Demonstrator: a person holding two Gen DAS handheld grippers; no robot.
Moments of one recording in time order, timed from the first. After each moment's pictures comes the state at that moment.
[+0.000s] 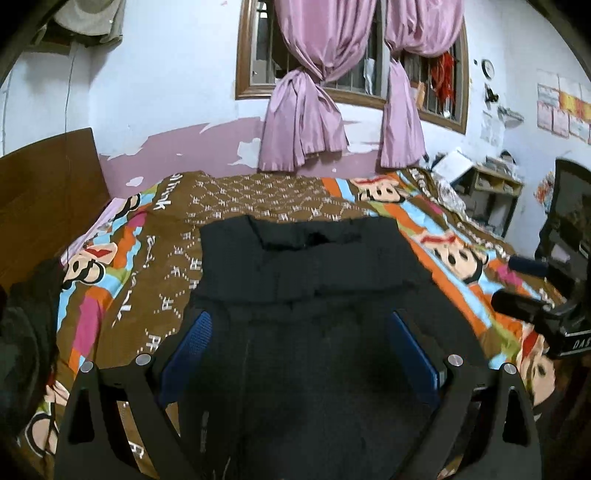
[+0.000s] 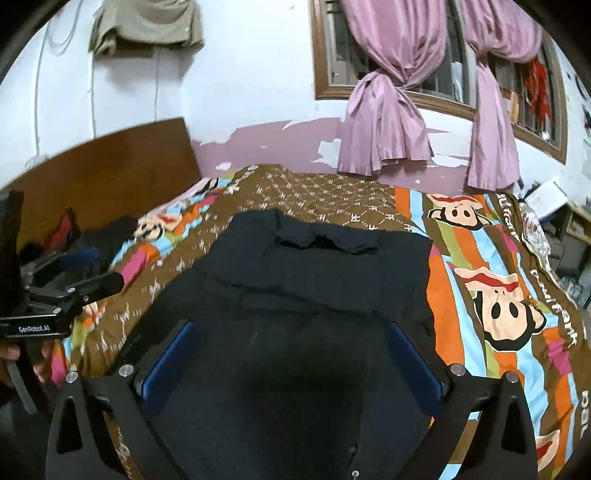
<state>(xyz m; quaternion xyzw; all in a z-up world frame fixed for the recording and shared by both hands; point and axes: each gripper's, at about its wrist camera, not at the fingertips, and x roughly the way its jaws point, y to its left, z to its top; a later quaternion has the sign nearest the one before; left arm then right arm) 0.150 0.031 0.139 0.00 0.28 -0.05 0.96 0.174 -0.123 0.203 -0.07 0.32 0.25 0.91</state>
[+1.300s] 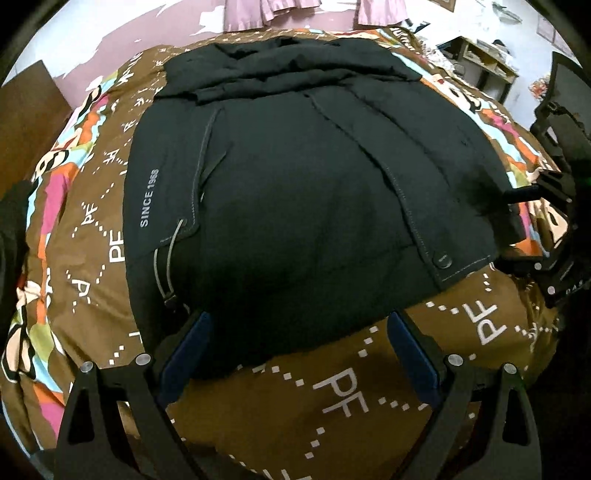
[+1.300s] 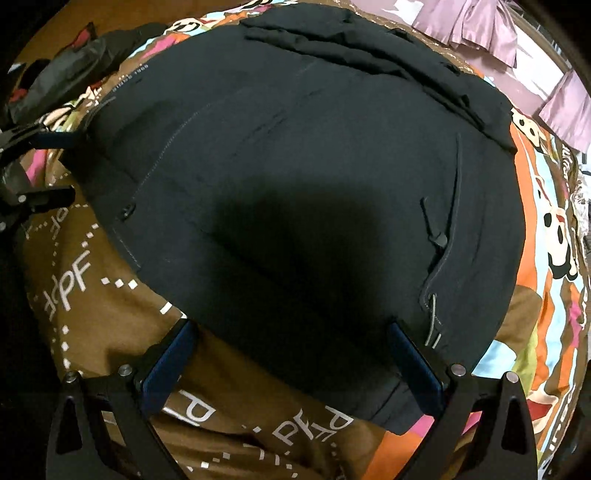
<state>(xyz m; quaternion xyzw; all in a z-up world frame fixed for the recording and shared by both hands) 0.076 0.030 -0.030 0.04 0.52 -0.09 0.85 0.110 -0.123 0.026 -0.23 0.55 0.27 0.75</state>
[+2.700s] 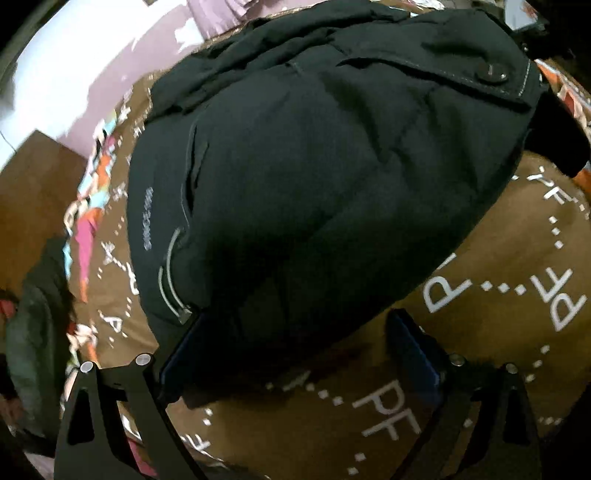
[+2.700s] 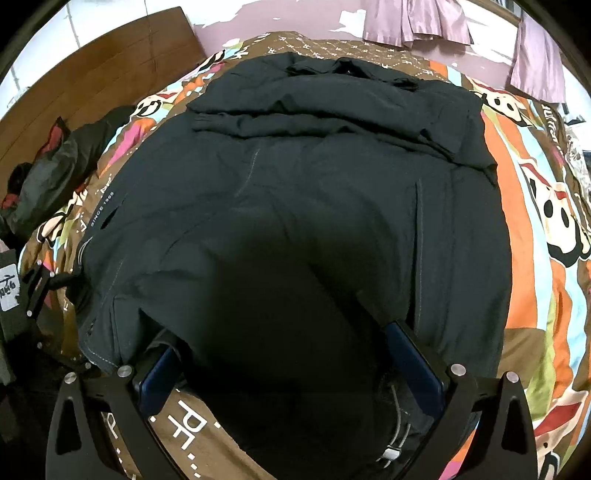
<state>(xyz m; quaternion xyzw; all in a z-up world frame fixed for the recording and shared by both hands) 0.088 0.001 -0.069 0.22 0.52 -0.03 0.83 0.189 -0.125 0.069 -0.10 0.53 0.27 0.80</state>
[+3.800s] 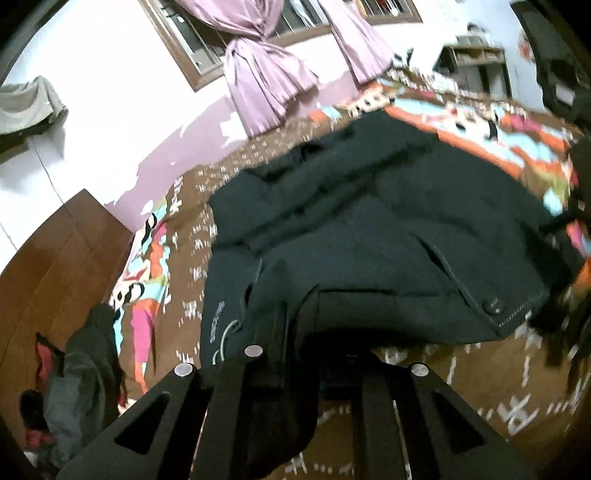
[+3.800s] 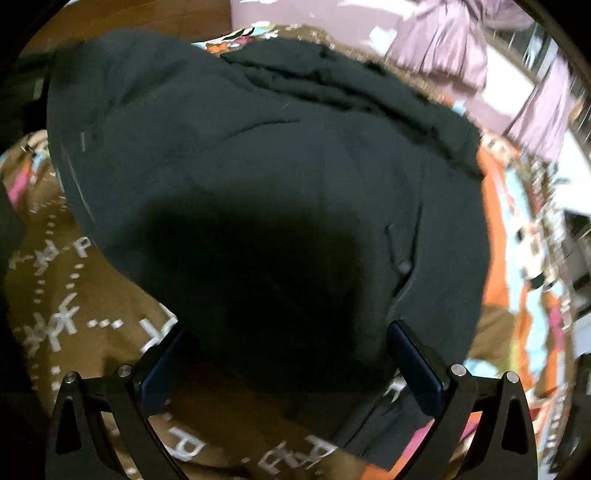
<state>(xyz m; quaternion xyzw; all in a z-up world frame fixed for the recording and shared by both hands) 0.115 -0.006 0.050 0.22 0.34 -0.02 0.92 0.122 -0.129 0.041 -0.26 0.47 0.22 0.82</state>
